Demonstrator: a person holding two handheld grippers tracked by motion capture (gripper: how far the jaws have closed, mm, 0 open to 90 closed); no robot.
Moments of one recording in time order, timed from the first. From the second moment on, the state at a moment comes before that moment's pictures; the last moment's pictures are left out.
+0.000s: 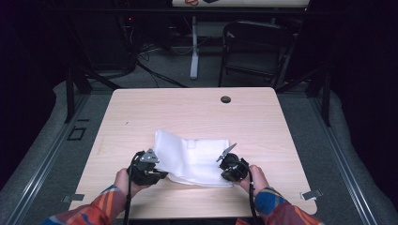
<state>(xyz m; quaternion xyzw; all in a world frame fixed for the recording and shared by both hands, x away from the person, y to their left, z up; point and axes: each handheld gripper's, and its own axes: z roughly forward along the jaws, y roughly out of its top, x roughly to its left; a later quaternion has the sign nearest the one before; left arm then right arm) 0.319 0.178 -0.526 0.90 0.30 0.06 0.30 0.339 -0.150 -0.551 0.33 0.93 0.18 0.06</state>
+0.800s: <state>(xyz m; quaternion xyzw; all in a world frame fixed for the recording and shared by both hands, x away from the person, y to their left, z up) 0.339 0.175 -0.486 0.88 0.29 0.10 0.37 0.330 -0.204 -0.513 0.39 0.89 0.24 0.05</state>
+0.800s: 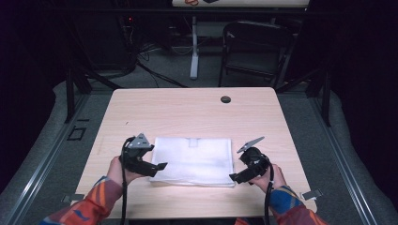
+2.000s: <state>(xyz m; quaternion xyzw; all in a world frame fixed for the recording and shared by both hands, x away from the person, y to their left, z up) 0.329 0.098 -0.533 0.94 0.18 0.04 0.30 0.333 -0.211 -0.518 0.40 0.88 0.26 0.04</state>
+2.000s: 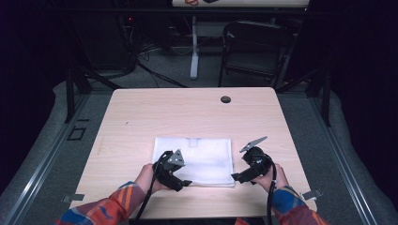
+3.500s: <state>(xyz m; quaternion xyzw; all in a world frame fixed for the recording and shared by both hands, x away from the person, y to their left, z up) 0.337 0.077 -0.556 0.95 0.15 0.01 0.28 0.331 -0.207 -0.519 0.39 0.89 0.25 0.03</state>
